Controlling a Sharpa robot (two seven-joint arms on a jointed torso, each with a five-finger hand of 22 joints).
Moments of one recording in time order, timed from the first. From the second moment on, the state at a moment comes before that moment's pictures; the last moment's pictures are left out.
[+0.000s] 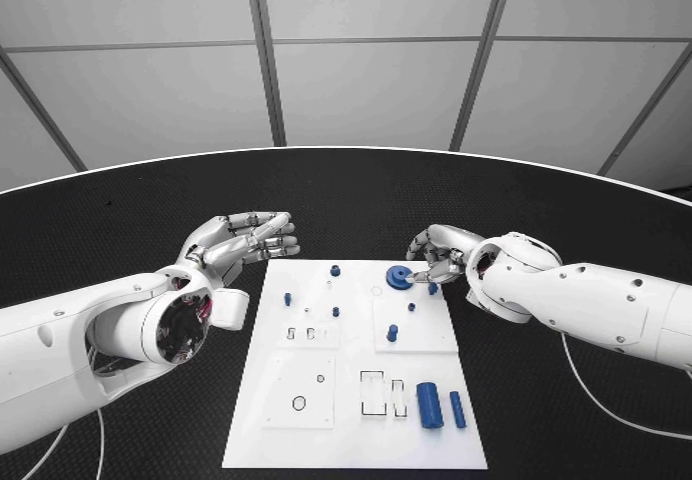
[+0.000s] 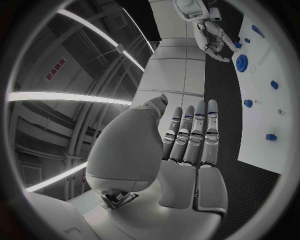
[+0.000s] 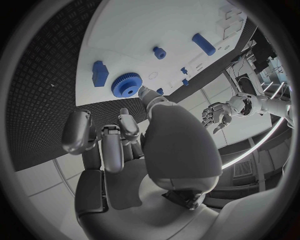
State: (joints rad) left arm 1.41 -0.93 -0.12 1.69 0.10 -0.43 0.36; left_hand 1.47 -0.14 0.35 0.28 0.05 0.83 0.21 0.25 0.21 0.97 0.19 0.09 0.07 0.89 0.16 0.31 0.26 0.17 0.85 0.27 0.29 0.12; right arm 1.36 -0.74 -0.08 1.29 -1.30 -0.28 -0.17; right_hand 1.37 -0.20 0.28 0.21 0.19 0.75 0.17 0.32 0.45 1.31 0.08 1.23 1.22 1.47 -0.01 1.53 1.31 0.10 1.38 0.11 1.27 1.20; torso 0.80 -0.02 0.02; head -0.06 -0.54
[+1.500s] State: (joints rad) left arm 1.41 -0.94 -0.12 1.70 0.10 -0.43 0.35; left_hand 1.47 -0.14 0.35 0.28 0.05 0.83 0.21 0.25 0.21 0.97 0.19 0.09 0.07 0.89 0.16 0.31 0.26 0.17 0.85 0.27 0.29 0.12; right arm 1.36 -0.66 -0.08 1.20 -1.30 -0.21 -0.17; right_hand 1.38 -0.20 0.30 0.21 0.20 0.75 0.17 0.32 0.45 1.33 0.08 1.27 1.27 1.47 0.00 1.54 1.31 0.10 1.39 0.11 1.28 1.22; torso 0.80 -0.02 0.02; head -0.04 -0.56
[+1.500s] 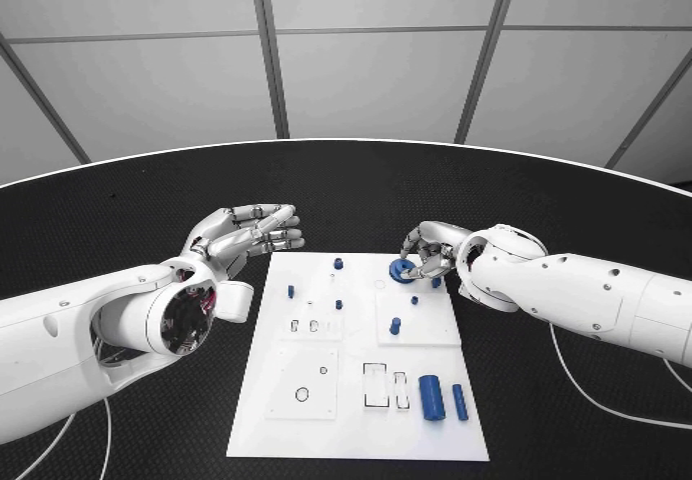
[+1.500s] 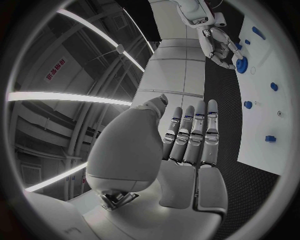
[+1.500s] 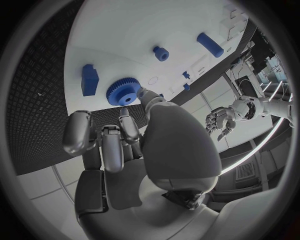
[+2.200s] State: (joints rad) left arm 1.41 -0.94 -0.12 1.70 0.10 -0.43 0.35; left_hand 1.47 -0.14 0.35 0.28 0.05 0.83 0.21 0.25 0.21 0.97 0.19 0.09 0.07 0.89 0.16 0.31 0.26 0.17 0.85 0.27 0.29 0.12; right arm 1.36 -0.65 -0.09 1.18 -1.30 -0.19 -0.17; right_hand 1.40 -0.19 0.32 0.21 0.20 0.75 0.17 0.34 0.45 1.34 0.08 1.29 1.29 1.47 0.00 1.54 1.31 0.10 1.39 0.11 1.28 1.23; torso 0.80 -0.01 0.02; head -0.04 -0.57
